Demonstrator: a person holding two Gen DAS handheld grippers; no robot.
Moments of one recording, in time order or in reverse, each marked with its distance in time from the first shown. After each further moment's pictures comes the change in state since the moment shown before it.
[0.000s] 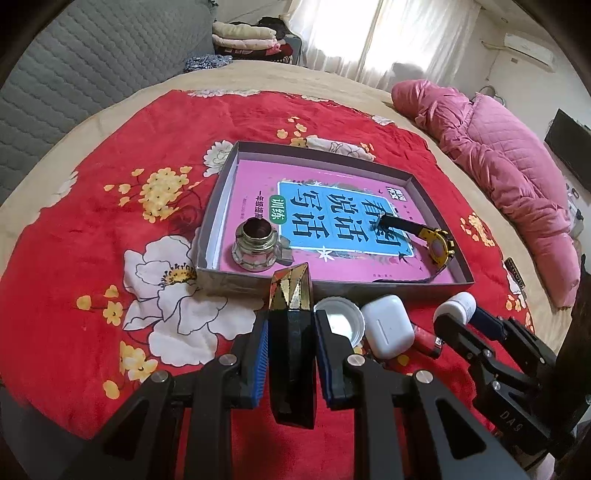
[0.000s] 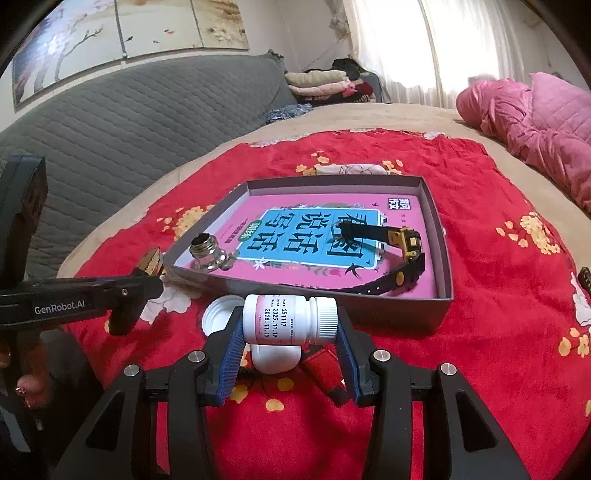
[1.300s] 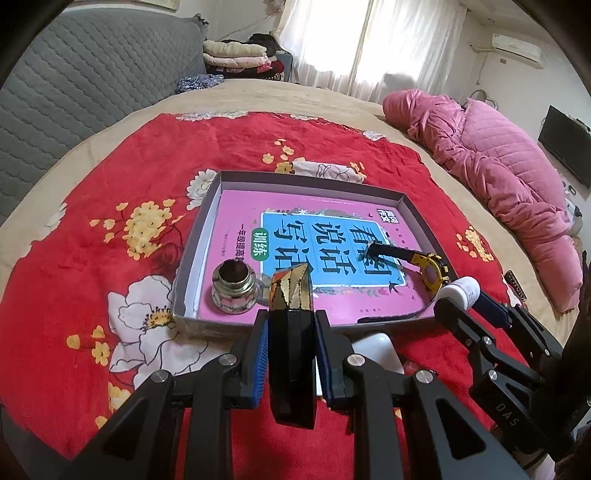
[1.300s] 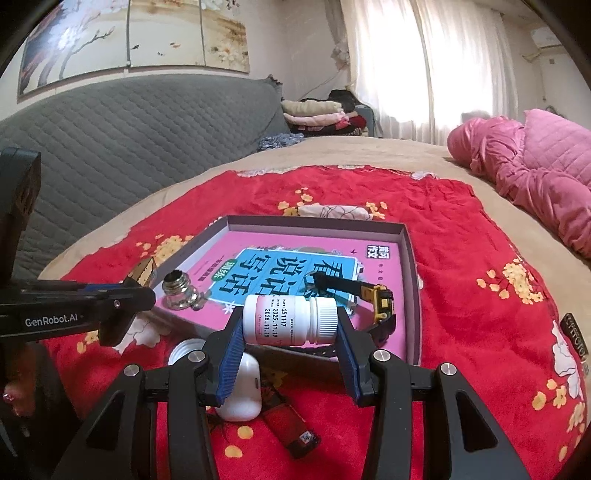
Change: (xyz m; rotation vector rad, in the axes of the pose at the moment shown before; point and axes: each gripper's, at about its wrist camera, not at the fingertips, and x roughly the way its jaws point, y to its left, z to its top) left arm 0.011 -0.020 0.022 0.039 -0.075 0.002; right arm 0.004 -0.016 0.023 -0.066 -0.114 -0.068
